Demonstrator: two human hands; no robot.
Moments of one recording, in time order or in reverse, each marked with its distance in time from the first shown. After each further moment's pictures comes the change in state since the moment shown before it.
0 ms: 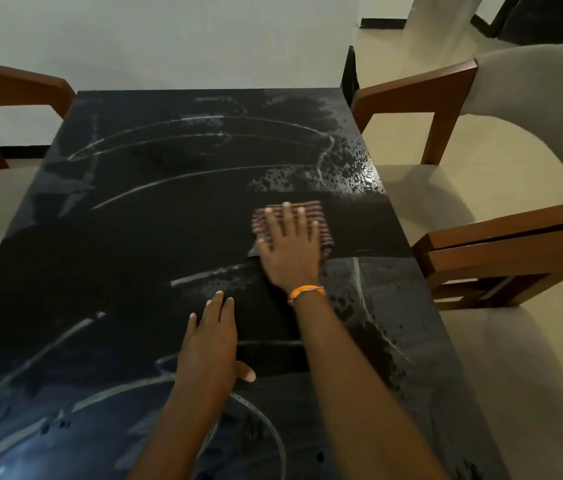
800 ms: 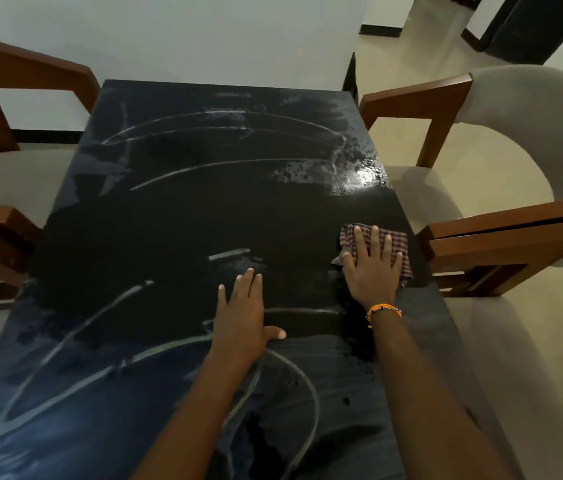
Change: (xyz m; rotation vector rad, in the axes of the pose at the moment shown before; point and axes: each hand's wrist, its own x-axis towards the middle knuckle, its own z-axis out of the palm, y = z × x) left_hand -0.013 -0.028 0.008 -0.123 0.140 0.138; right_hand -0.077 0.060 -0.020 -0.078 0.021 0.340
